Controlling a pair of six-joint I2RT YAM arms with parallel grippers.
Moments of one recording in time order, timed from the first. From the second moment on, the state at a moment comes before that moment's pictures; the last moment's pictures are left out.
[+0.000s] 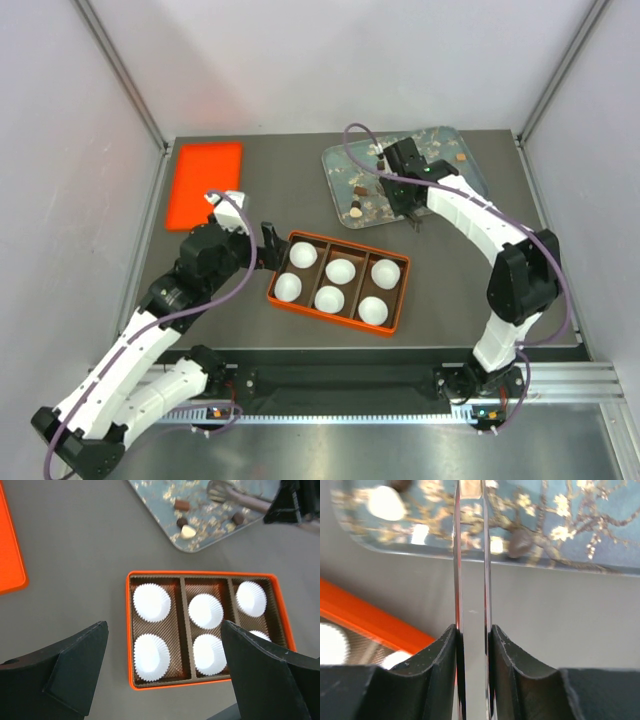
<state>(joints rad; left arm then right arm) -0.57 0.77 0.84 -0.43 -0.09 -0.29 0.48 1.75 1.53 -0.78 0.22 0.02</state>
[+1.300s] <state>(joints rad) -0.56 0.47 0.77 -0.35 -0.18 -0.31 0.92 1.59 1.25 -0.55 0.02 0.42</state>
